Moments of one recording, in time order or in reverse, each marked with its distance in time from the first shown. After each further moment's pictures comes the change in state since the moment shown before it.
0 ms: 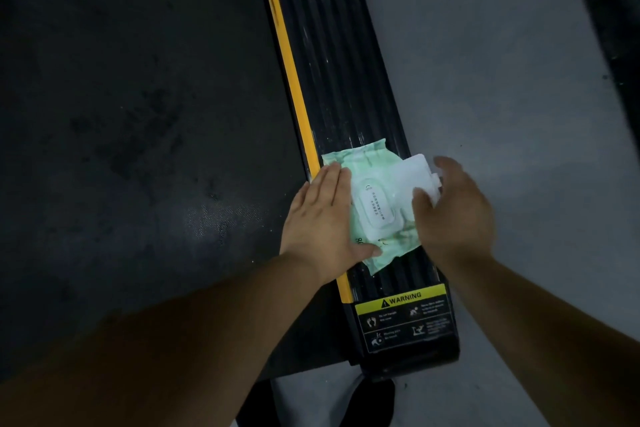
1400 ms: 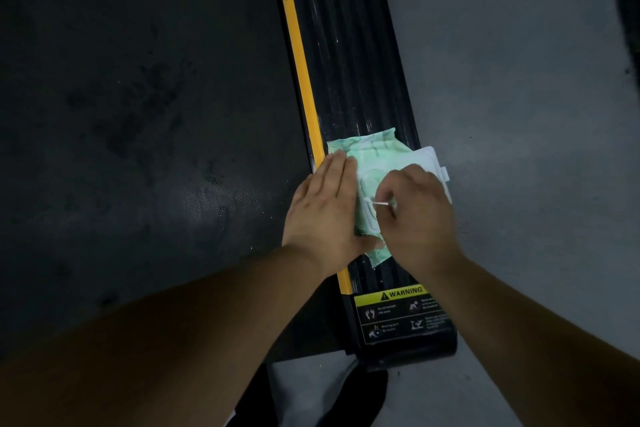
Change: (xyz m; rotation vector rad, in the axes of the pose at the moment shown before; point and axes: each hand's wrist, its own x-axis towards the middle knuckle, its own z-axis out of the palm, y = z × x) left_hand 0.001 0.001 0.006 -0.036 0.017 -0.019; right_hand -0.013 -0.021 0.026 -0.014 -0.141 -0.350
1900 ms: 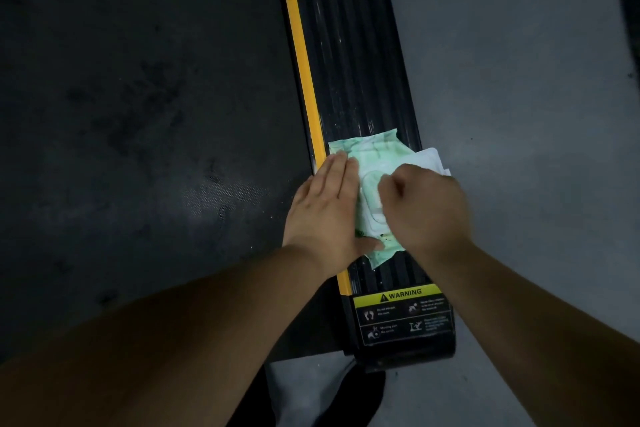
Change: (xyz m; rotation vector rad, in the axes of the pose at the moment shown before) left_hand 0.001 -0.002 0.002 0.018 -0.014 -0.010; right_hand 0.019 -0.009 -0.012 -0.132 -0.031 0.176
